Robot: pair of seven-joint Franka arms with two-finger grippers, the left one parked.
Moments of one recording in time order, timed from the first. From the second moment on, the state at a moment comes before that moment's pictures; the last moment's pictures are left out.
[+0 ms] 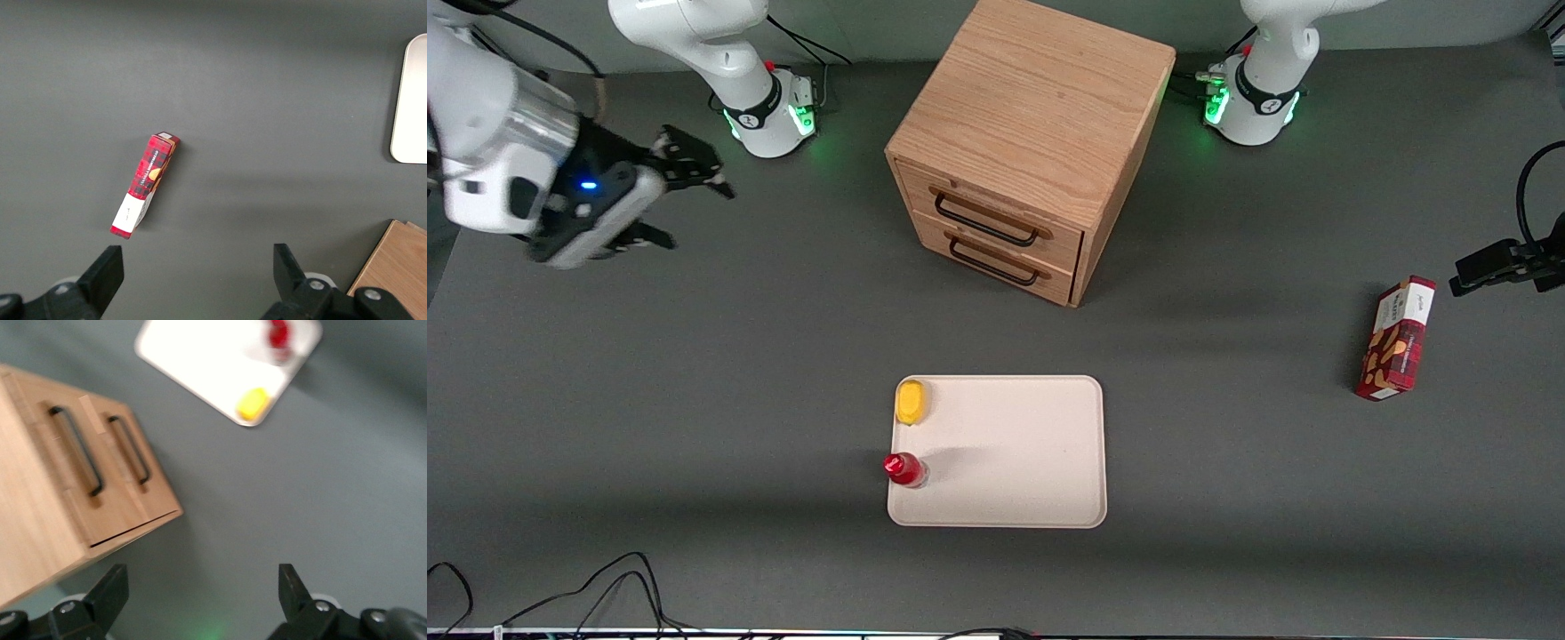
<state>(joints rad) 0.18 0.06 0.07 -1.48 0.31 1.45 -0.37</state>
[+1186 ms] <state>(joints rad) 0.23 0.52 0.44 -1.49 0.41 1.75 -0.43</state>
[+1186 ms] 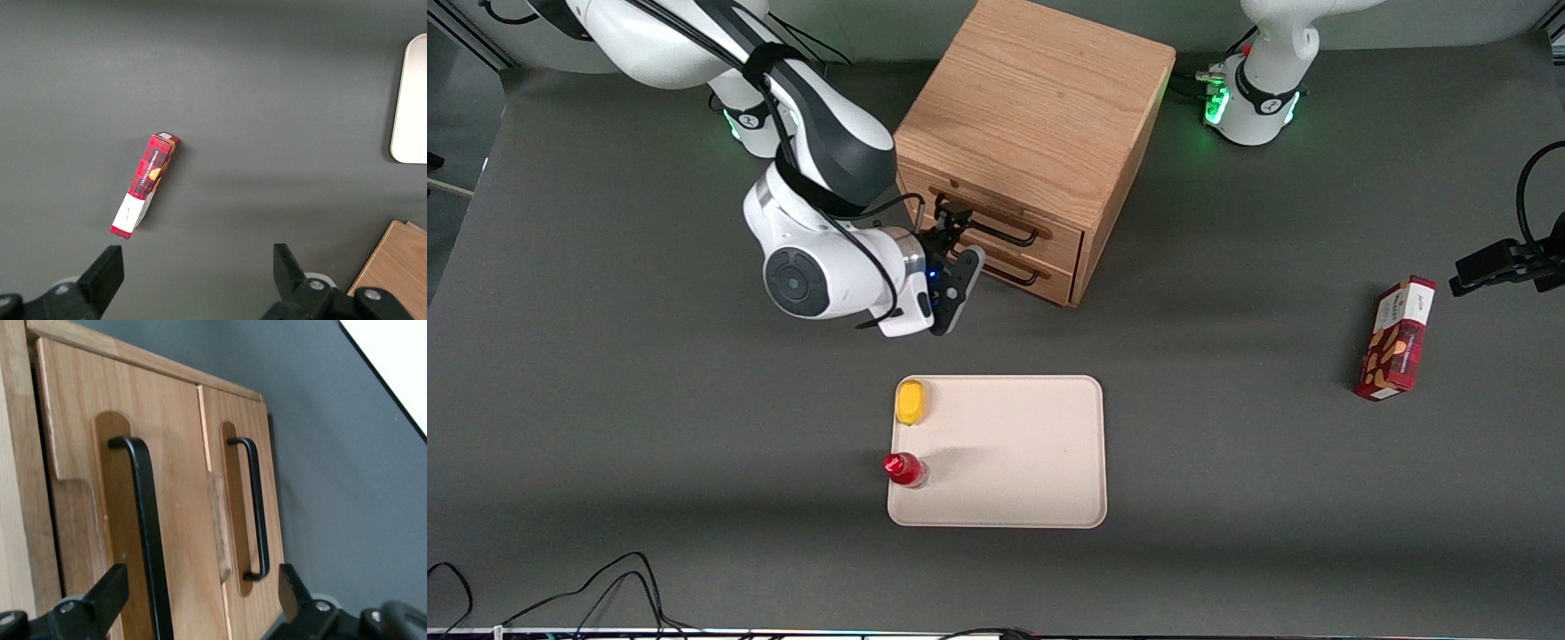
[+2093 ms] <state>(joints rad) 0.21 0.54 0.44 -1.56 0.41 1.87 -0.43</state>
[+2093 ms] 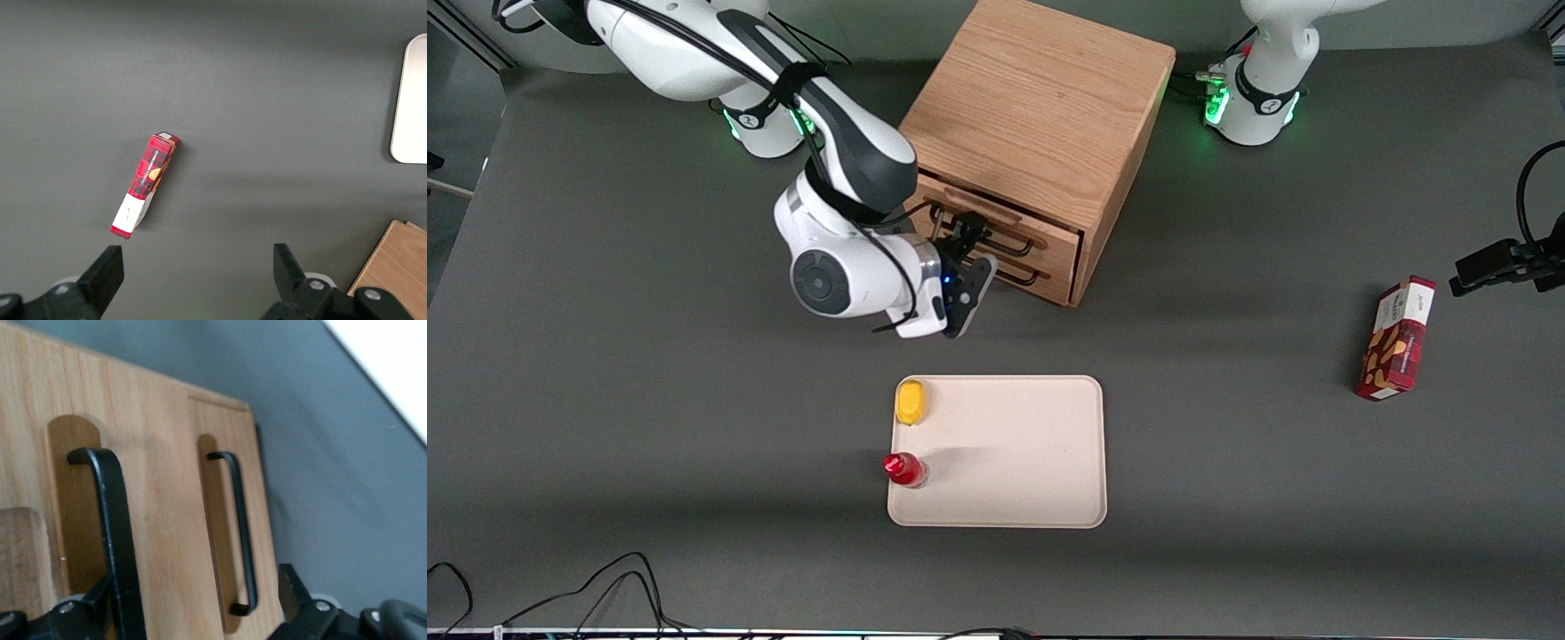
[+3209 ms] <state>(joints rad) 0.20 0.72 0.29 -1.22 0.41 1.78 -0.44</state>
